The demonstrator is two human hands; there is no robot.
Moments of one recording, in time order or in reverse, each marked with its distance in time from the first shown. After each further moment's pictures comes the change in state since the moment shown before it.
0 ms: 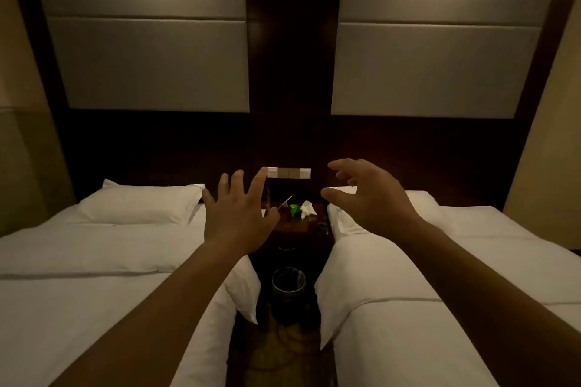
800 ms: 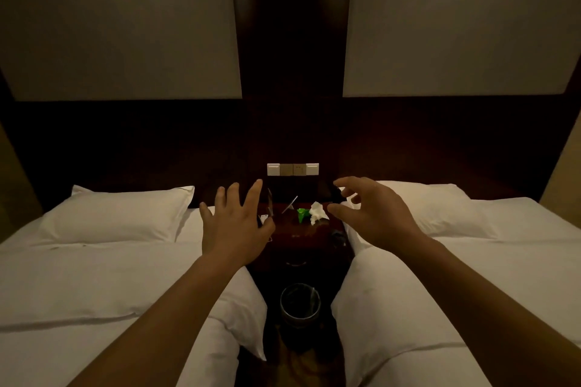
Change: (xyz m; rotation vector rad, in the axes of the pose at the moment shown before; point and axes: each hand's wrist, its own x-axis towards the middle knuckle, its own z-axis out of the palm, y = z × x) left_hand 0.229 -0.096 0.197 0.015 -0.098 -0.021; right_hand 0.210 0.147 0.201 0.039 -0.072 0.157
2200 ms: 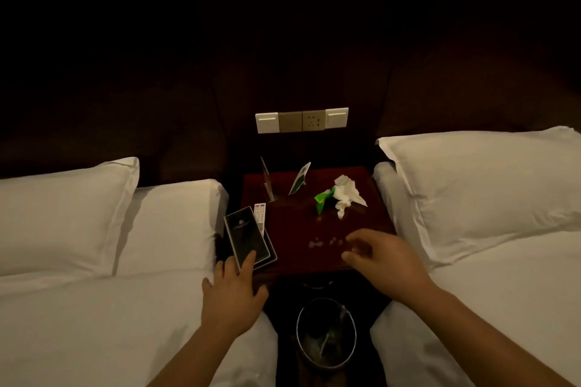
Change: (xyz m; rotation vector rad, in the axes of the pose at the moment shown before) left_hand 0.321 -0.142 0.501 -0.006 -0.706 -0.139; right_hand 0.346 0.307 0.402 0.043 -0.465 0.416
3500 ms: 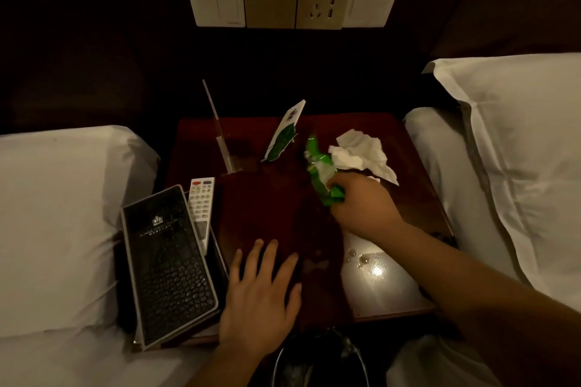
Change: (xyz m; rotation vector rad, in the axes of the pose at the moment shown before) left_hand 0.260 0.038 0.263 0.021 0.116 0.390; right_hand 0.319 0.152 0.203 -0.191 -0.017 0.074
